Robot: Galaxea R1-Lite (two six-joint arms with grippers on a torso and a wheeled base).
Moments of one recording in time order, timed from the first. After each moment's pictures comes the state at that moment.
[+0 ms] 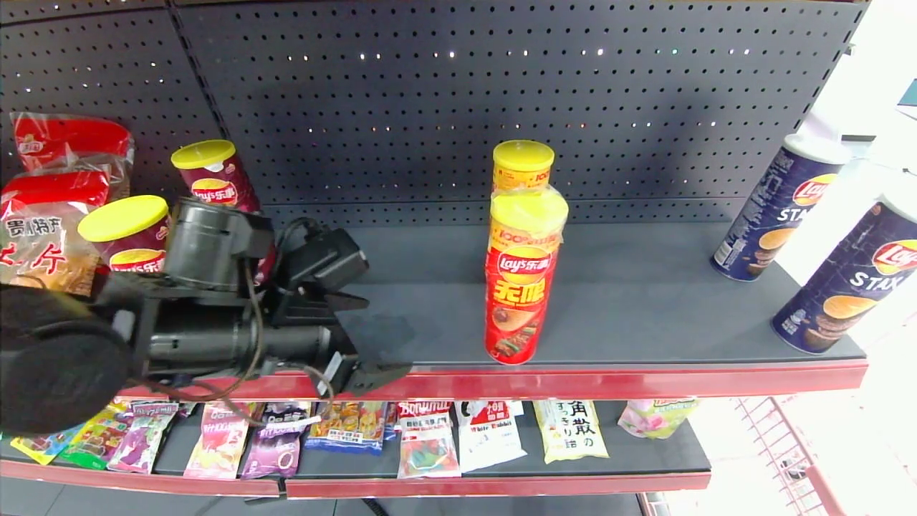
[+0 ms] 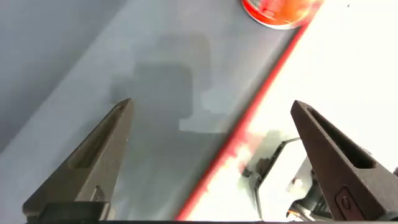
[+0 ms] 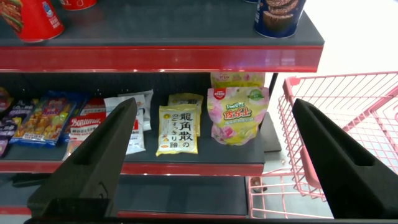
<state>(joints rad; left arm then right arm) -0.46 1.61 -0.82 -0.21 -0.32 0.36 0.00 0.00 0.00 0.00 0.03 0.00</state>
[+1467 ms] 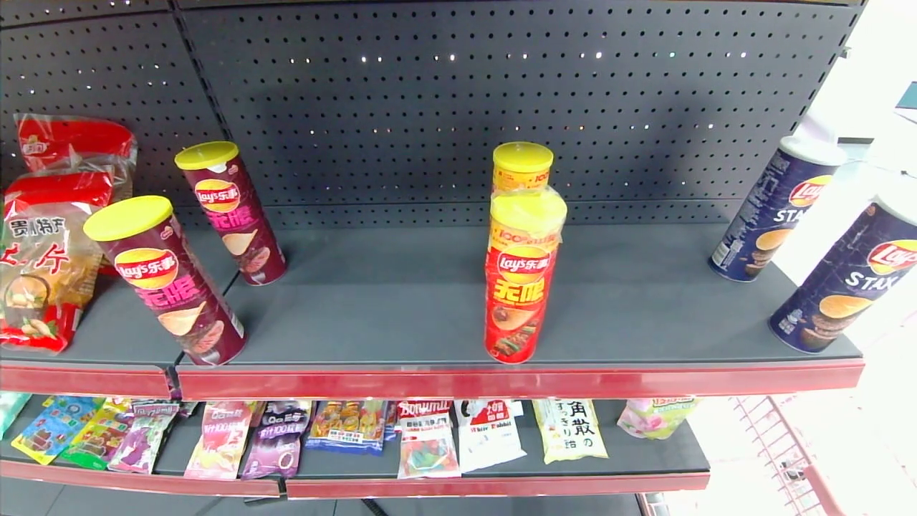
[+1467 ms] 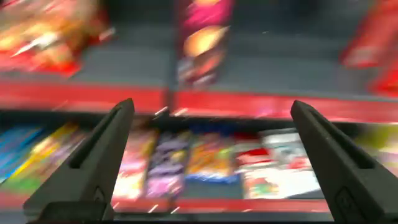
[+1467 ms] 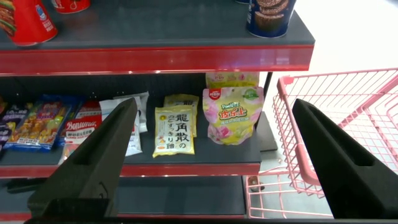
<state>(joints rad) -0.19 0.08 -0.01 -0.04 0.39 -0.06 0.00 0.00 0.00 0.00 0.00 0.01</state>
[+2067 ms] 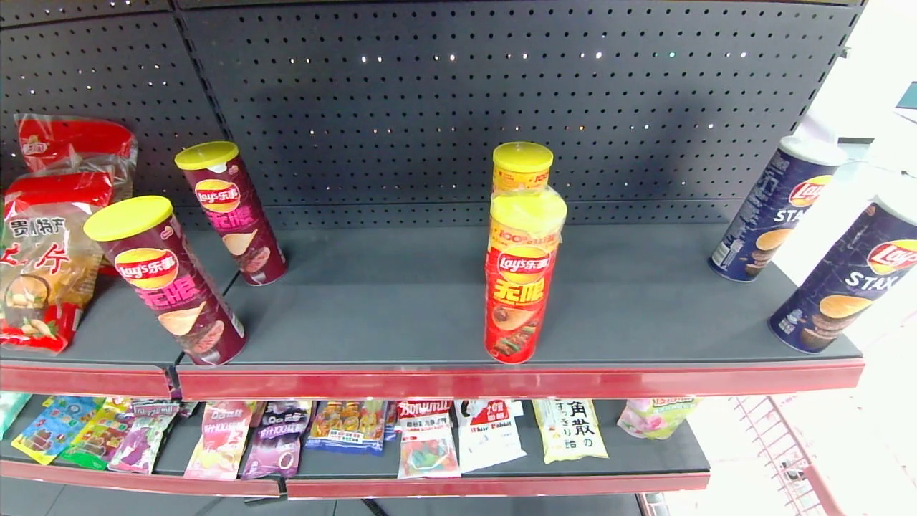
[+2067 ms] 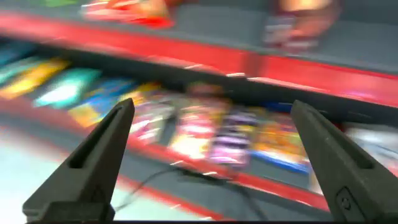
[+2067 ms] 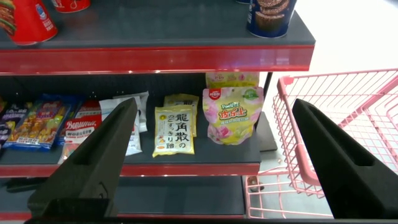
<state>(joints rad) 0.09 0.09 0.00 -0.06 -0.05 -0.02 0.00 0.00 0.00 0.00 0.00 0.00</state>
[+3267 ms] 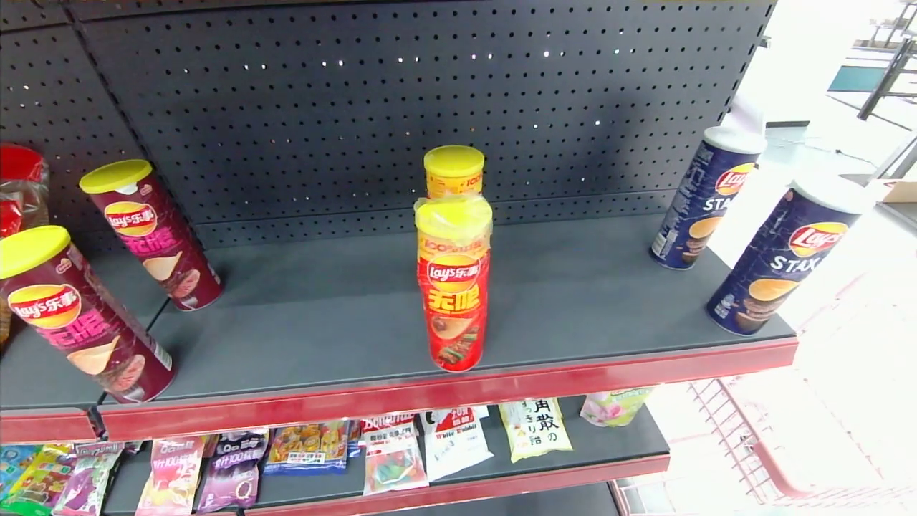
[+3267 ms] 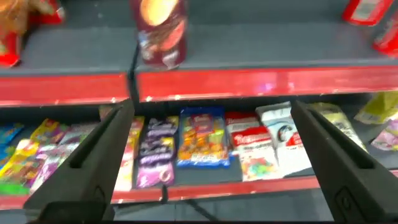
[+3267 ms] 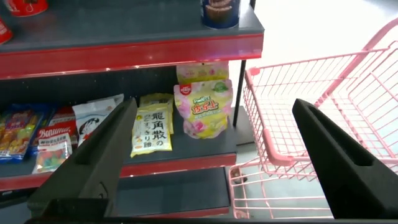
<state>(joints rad) 0.00 0.00 0.00 0.00 0.02 -0.02 0.00 0.00 0.00 0.00 0.00 0.00</state>
